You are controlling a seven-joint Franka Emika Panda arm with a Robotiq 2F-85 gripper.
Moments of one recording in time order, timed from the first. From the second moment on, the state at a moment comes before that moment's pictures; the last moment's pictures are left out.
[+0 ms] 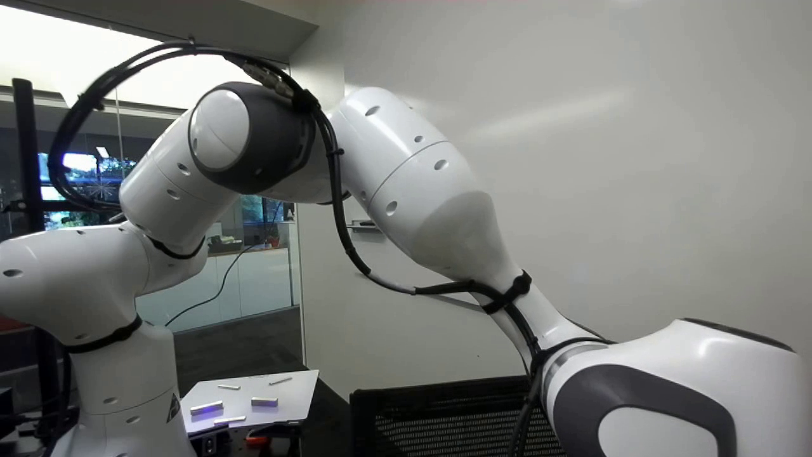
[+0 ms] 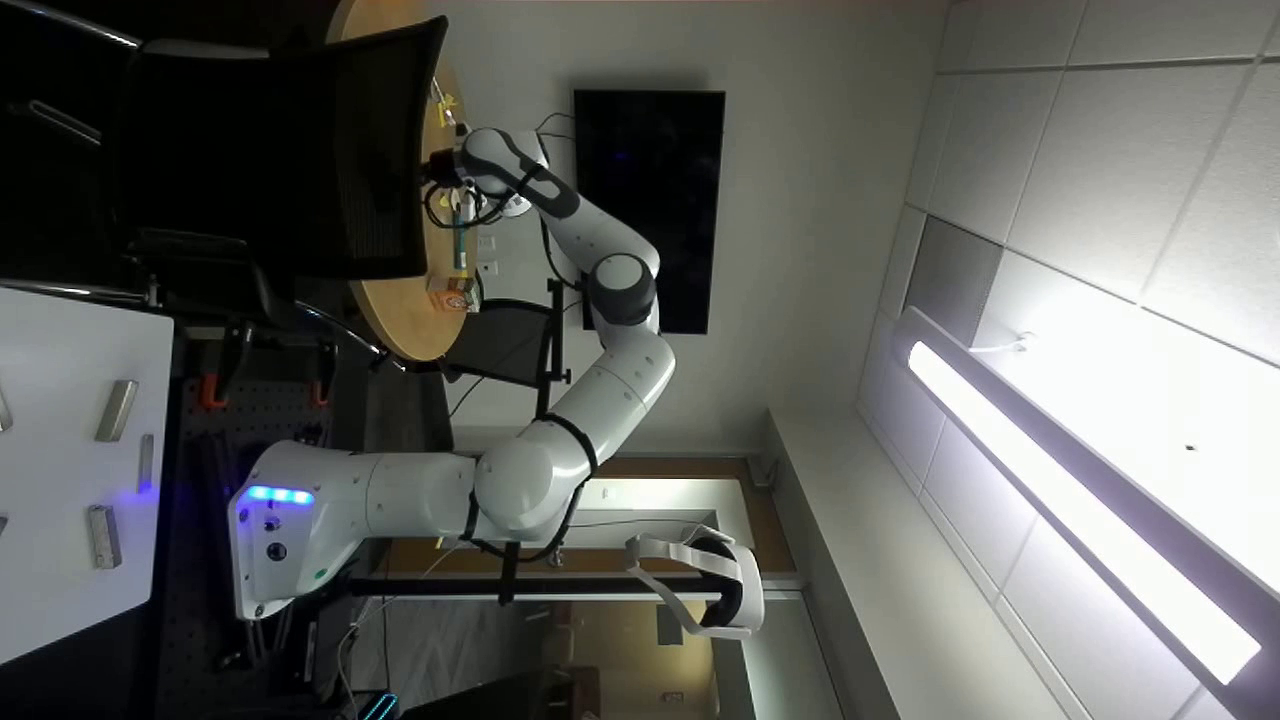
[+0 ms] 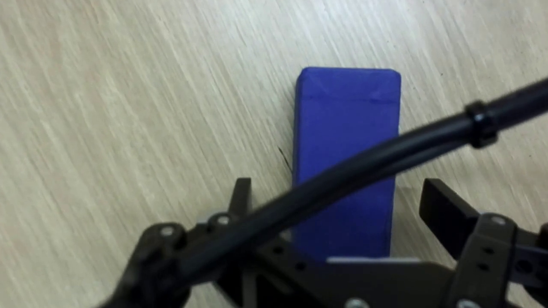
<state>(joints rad) -0.38 0.90 -0.14 -1.53 -0.15 2.36 -1.00</state>
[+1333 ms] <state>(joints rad) -0.38 0.96 -0.13 -1.44 -0.15 2.39 -1.00</state>
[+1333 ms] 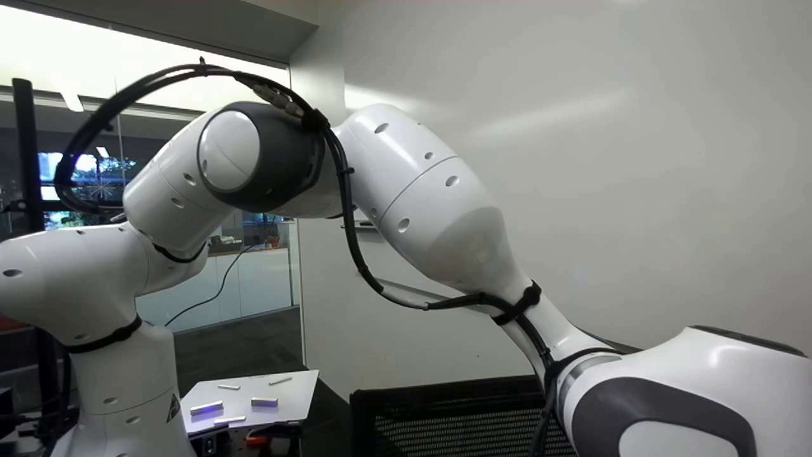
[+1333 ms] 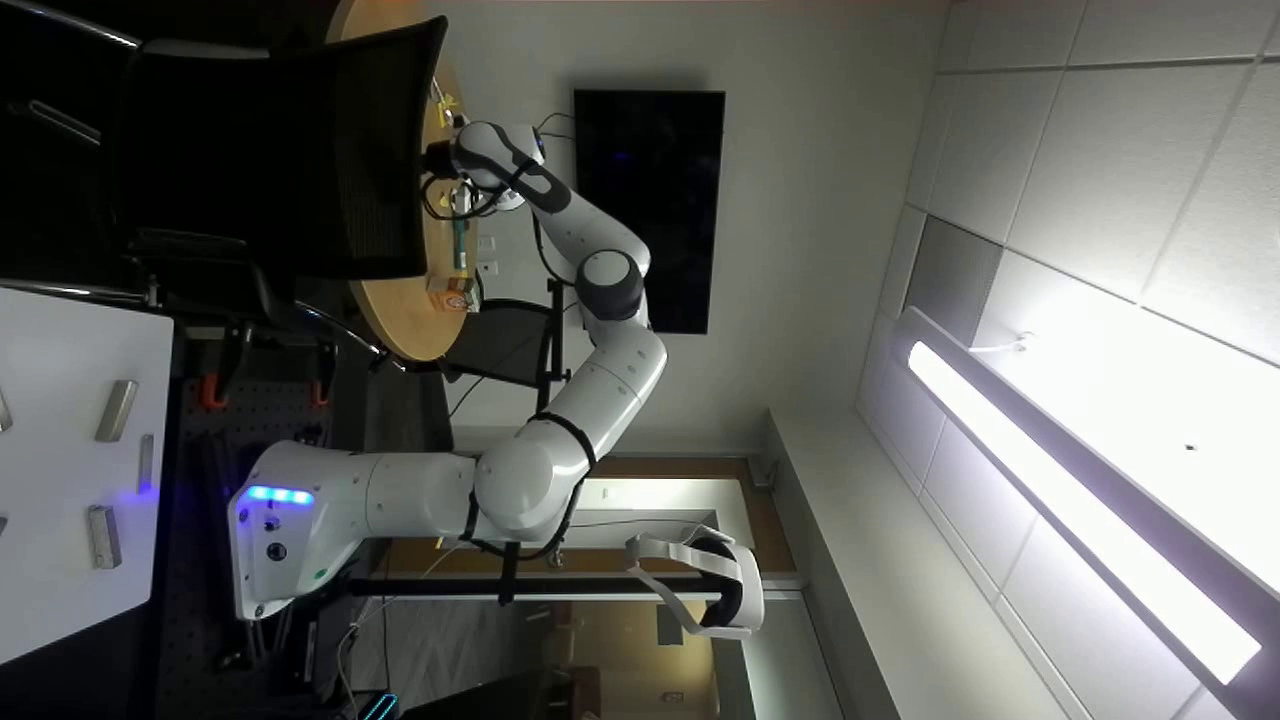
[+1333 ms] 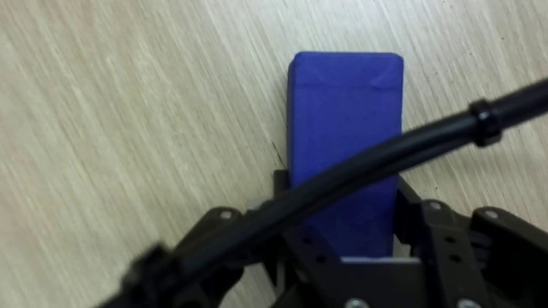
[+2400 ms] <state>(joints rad) -0.30 0.69 -0.10 -1.35 -0.15 2.36 -0.90</state>
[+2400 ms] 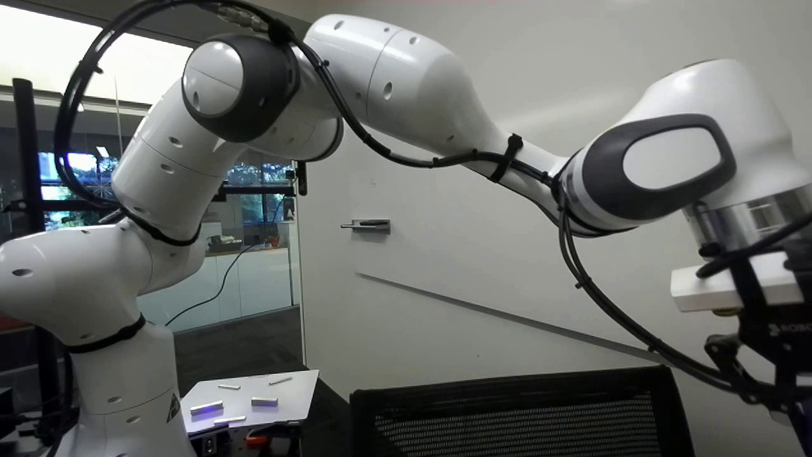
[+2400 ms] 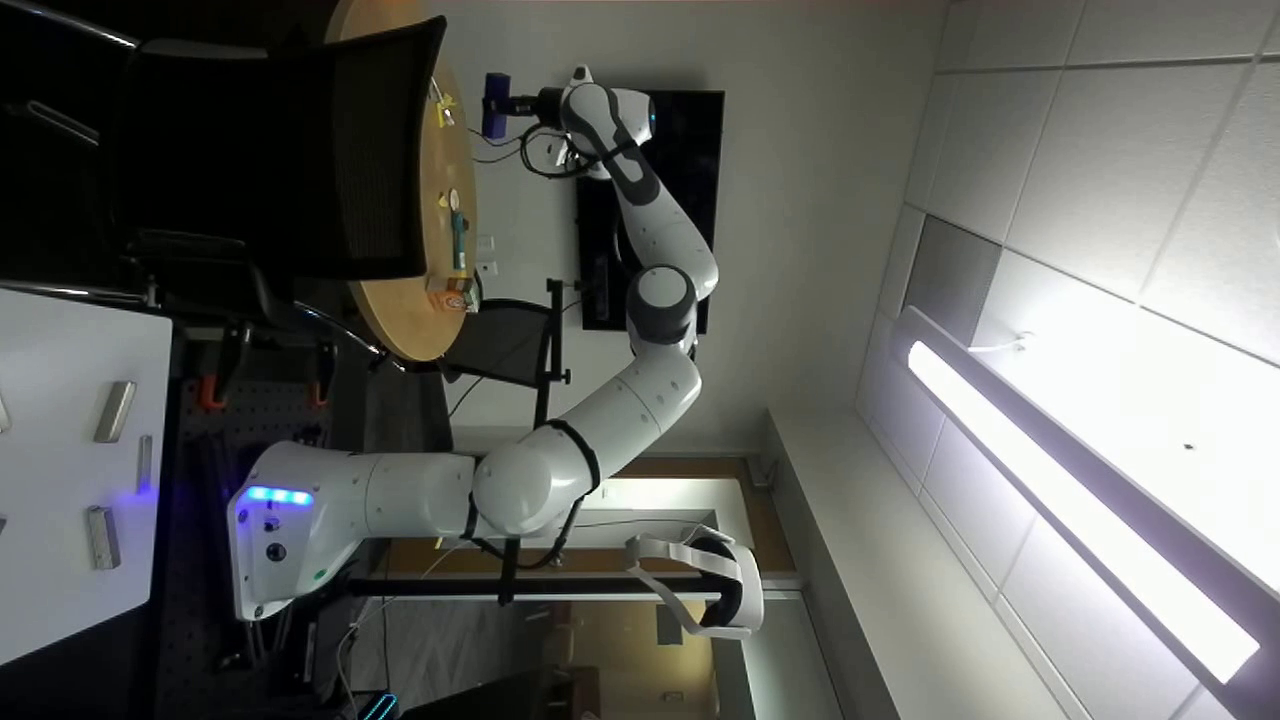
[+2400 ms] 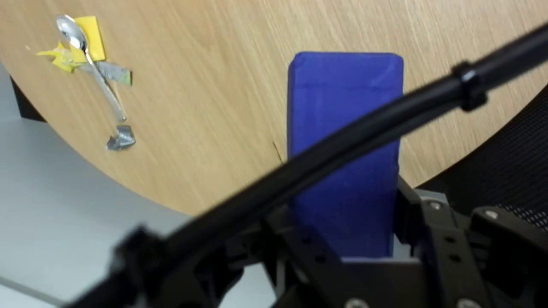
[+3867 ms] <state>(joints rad) -0.19 0.35 0.17 -1.70 0.08 2.79 -0.92</state>
